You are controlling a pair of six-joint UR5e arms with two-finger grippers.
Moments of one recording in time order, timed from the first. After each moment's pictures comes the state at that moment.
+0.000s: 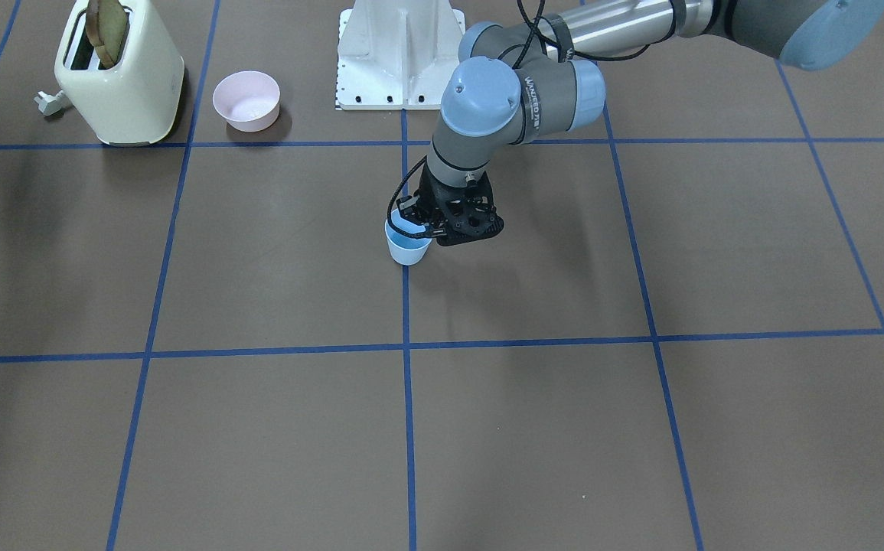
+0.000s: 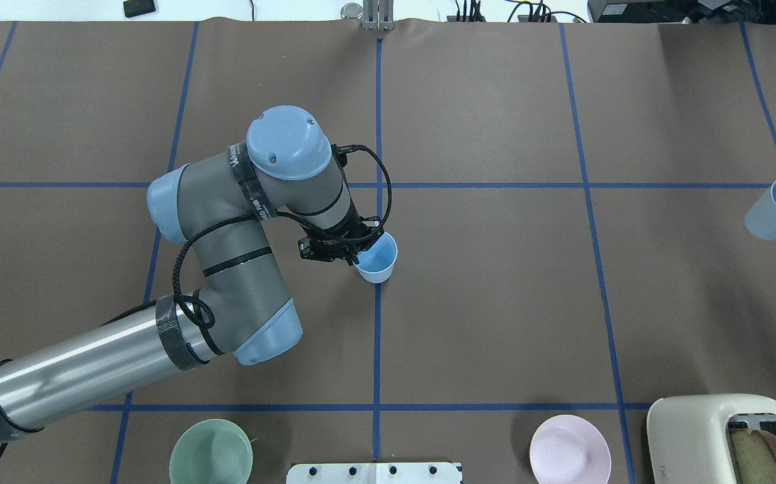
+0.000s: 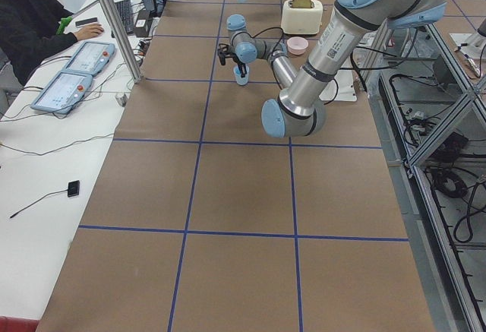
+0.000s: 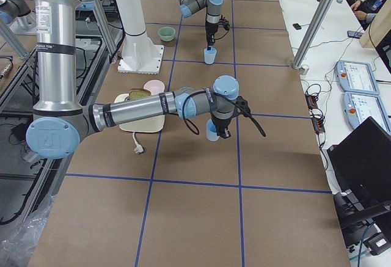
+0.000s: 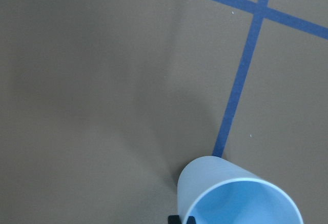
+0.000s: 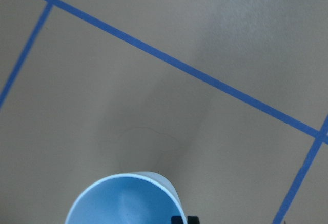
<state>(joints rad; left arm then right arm) -0.56 -2.35 -1.53 -1.70 -2.06 -1.48 1.33 -1.58 1.85 -1.54 2.39 -0.09</state>
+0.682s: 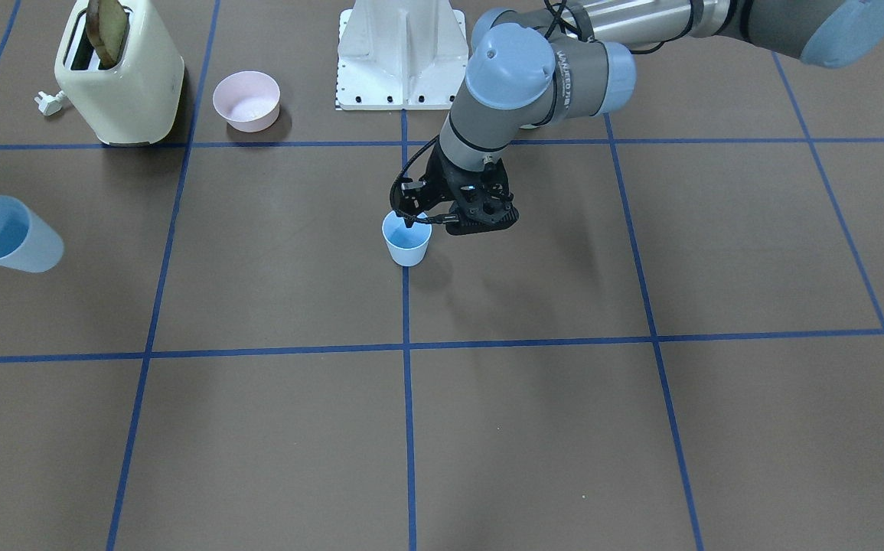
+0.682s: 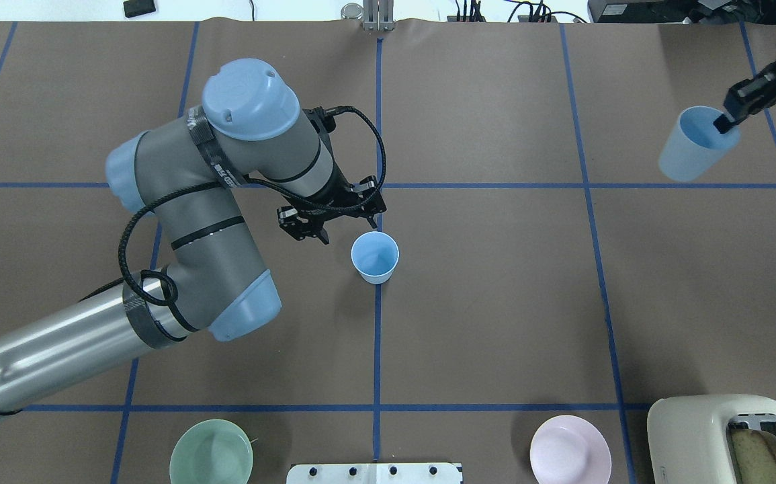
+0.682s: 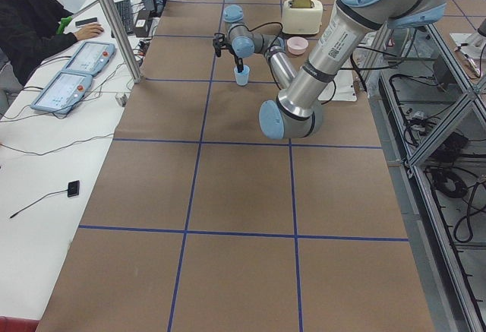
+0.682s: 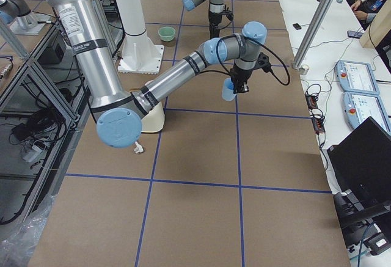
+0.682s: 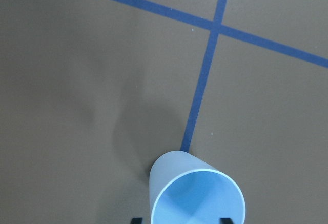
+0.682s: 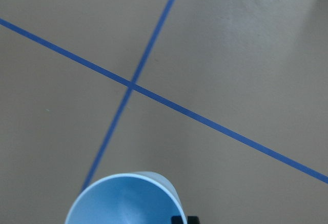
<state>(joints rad) -0.64 -2.33 -1.62 -1.71 -2.13 -1.46 1.21 -1.18 1.89 -1.95 2.39 0.10</state>
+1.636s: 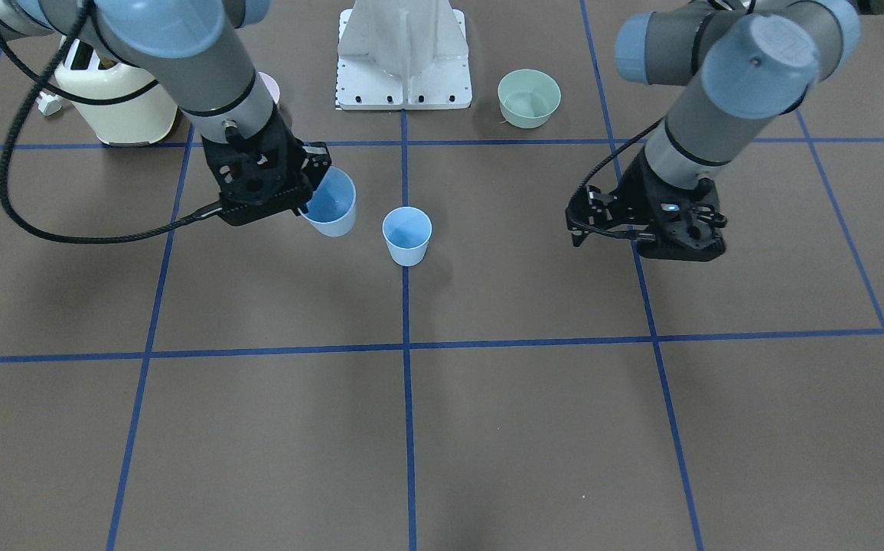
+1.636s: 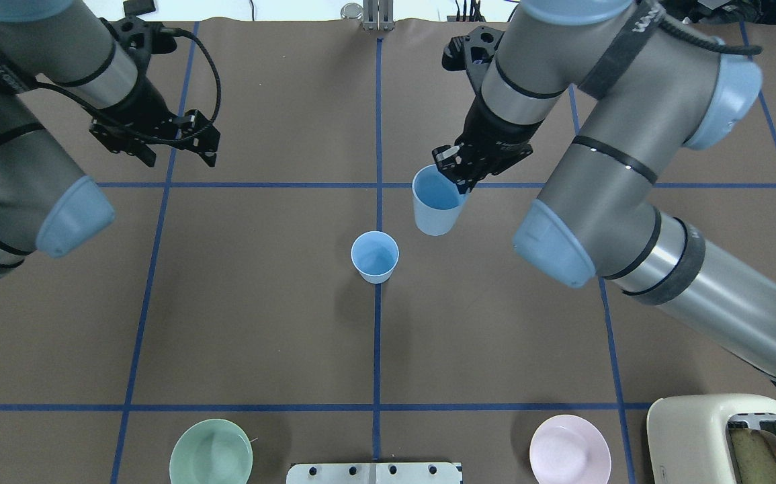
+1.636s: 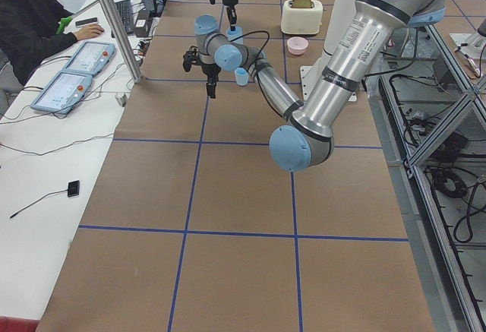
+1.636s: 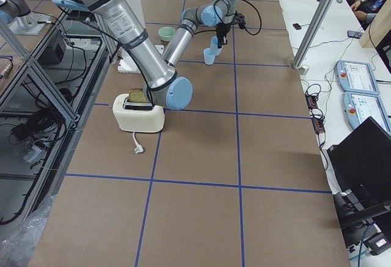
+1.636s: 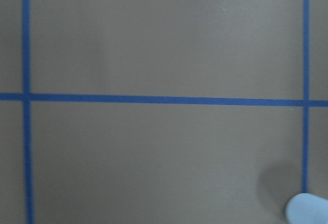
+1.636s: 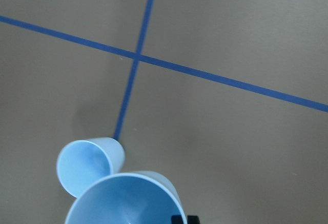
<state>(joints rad) -0.95 -2.06 -1.81 -1.49 -2.22 -0.77 0.74 -0.84 1.80 -1.77 2.15 0.79</state>
